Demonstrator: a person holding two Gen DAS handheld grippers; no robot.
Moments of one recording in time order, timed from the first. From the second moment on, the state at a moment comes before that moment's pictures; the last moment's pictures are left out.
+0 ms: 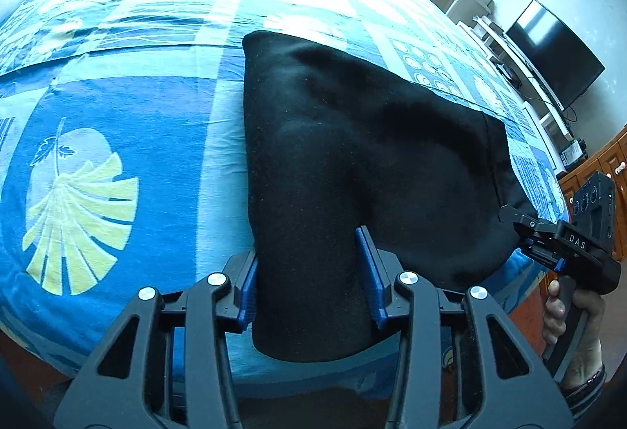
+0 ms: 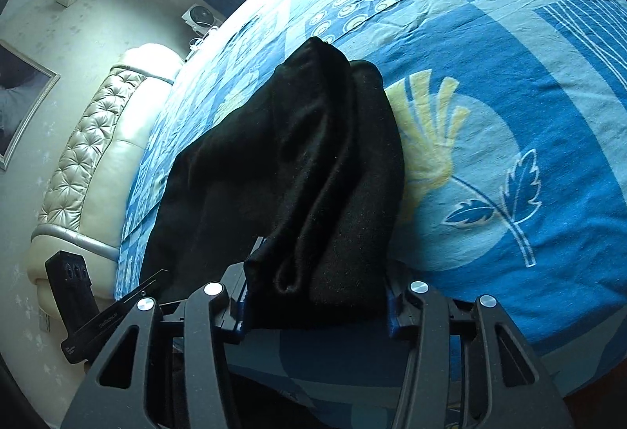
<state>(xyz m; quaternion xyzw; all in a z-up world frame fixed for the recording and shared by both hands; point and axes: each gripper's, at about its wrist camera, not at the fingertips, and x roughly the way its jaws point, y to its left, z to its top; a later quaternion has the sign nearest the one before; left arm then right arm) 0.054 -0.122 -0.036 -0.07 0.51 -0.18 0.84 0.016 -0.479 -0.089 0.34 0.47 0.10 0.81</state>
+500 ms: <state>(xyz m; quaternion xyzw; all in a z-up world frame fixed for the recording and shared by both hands) 0.041 -0.069 -0.028 -0.06 0.48 -0.15 0.86 0.027 -0.451 -0.087 0.32 0.48 0.12 0.81</state>
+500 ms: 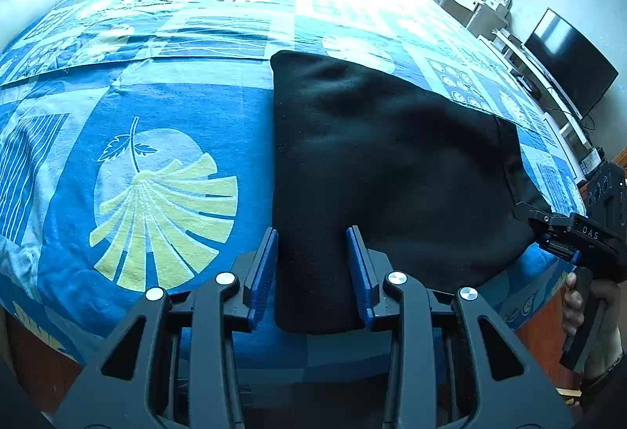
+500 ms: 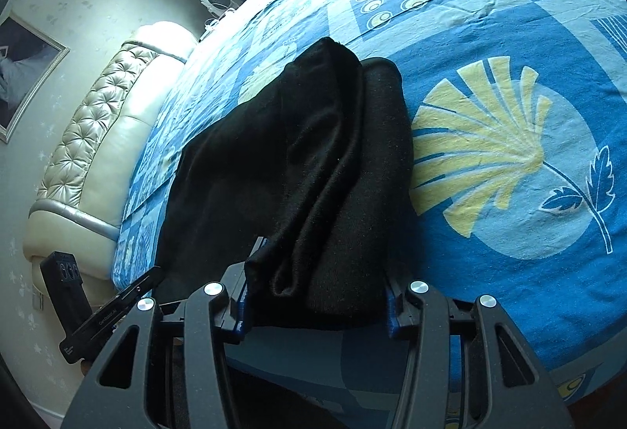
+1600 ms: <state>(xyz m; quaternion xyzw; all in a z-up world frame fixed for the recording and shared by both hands) 0.184 -0.089 -0.071 -0.14 0.55 -0.25 0.79 0.116 -0.468 -0.105 0.37 0.46 0.17 0.79</state>
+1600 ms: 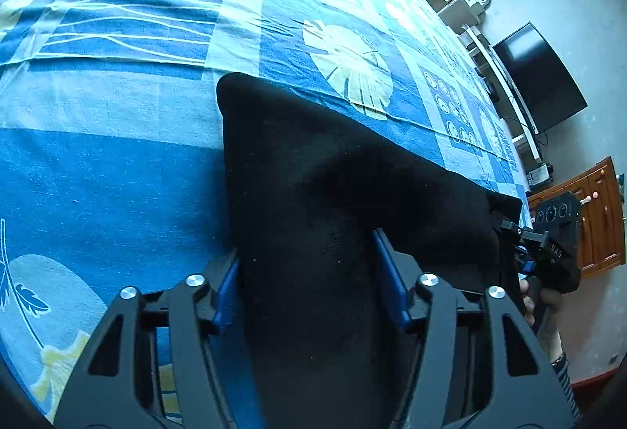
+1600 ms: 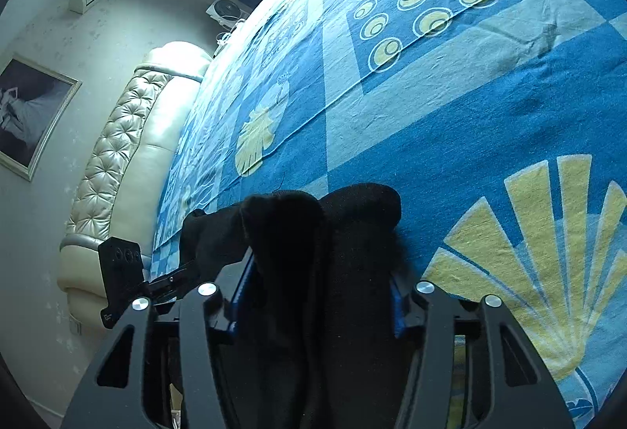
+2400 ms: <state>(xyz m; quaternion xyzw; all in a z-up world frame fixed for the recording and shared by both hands) 0.244 0.016 -0.048 -0.11 0.51 -0.14 0.84 0.214 -0.365 -0.101 0.39 0.45 0.23 0.77</state>
